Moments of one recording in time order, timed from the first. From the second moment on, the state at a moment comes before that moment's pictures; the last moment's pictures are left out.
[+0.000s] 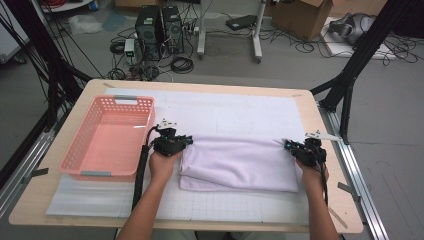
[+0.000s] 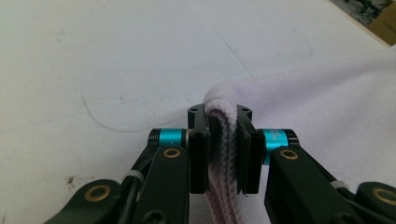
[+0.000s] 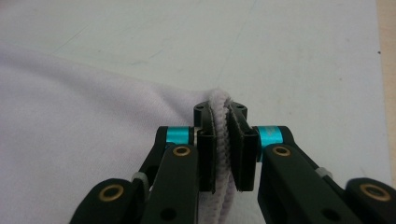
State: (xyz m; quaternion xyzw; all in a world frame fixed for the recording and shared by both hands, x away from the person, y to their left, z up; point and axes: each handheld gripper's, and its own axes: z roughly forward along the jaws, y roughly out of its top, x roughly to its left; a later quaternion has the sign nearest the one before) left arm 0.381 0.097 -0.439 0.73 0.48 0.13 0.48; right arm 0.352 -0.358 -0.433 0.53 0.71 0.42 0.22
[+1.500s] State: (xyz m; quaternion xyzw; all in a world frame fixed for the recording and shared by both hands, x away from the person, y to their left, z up) left arm 0.266 0.112 -0.452 0.78 0.42 0.11 0.46; right arm 0.239 -0.363 -0.442 0.48 0.77 0.39 0.17
